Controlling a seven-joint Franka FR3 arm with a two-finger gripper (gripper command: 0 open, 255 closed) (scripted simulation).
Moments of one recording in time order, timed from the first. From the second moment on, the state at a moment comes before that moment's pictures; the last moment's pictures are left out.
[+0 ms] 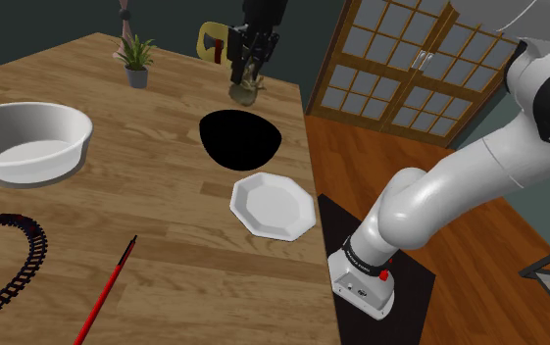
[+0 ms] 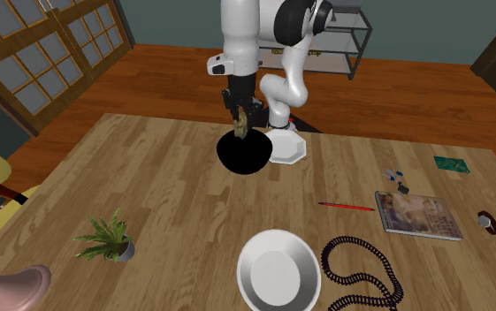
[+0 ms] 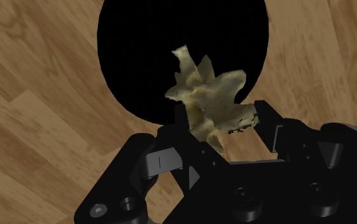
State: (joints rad) arm 0.14 -0.39 0.18 -1.94 0.12 1.65 0.16
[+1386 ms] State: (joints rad) arm 0.14 -0.43 0.18 -2.15 0.14 1.82 0.14
